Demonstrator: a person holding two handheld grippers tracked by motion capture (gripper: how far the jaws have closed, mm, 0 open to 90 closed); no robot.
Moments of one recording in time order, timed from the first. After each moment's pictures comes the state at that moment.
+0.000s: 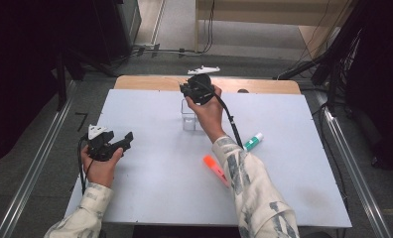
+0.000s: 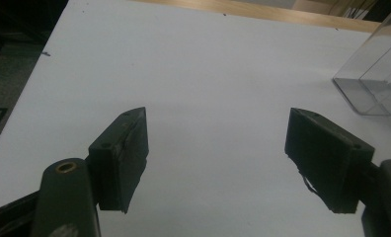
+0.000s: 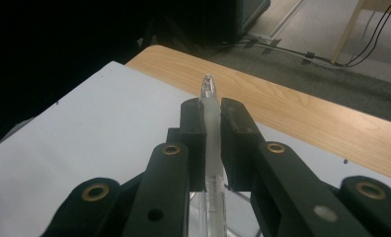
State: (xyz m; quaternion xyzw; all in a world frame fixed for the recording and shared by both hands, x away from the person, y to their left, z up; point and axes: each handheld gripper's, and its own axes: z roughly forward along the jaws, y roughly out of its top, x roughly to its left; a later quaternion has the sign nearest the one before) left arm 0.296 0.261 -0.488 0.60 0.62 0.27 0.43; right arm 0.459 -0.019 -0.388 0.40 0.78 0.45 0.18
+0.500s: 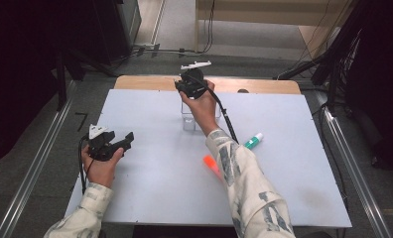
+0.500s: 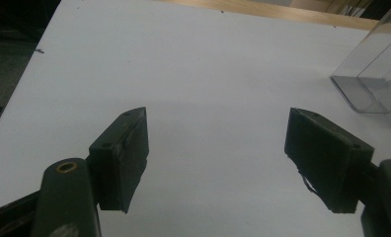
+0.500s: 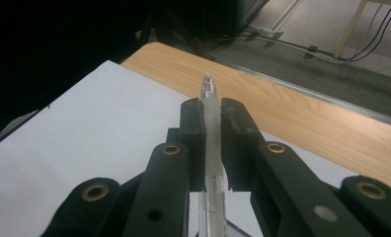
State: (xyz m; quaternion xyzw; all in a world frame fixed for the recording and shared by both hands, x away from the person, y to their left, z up) left arm 0.298 0.261 -0.489 0.60 0.62 0.27 0.43; right arm 0.479 0.002 -0.388 0.40 0.79 0.44 0.17
